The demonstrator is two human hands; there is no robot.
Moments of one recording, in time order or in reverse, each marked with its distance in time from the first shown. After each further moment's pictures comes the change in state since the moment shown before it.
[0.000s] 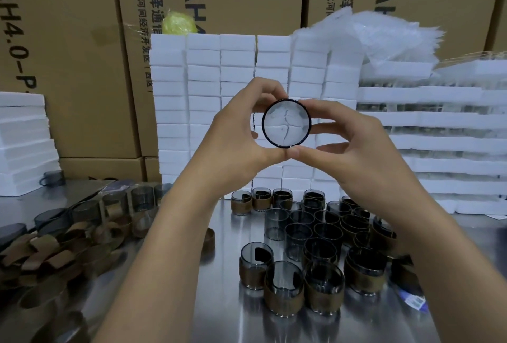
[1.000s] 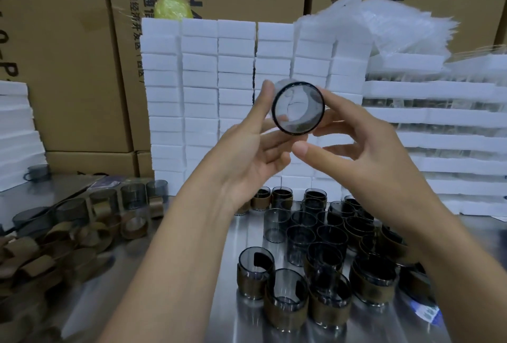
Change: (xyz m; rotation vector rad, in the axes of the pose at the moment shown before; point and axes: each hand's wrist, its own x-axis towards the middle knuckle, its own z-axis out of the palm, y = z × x) left_hand 0.014 -0.020 0.029 -0.923 -0.055 -0.617; right_hand 0.001 0.009 0.009 0.011 0.021 0.026
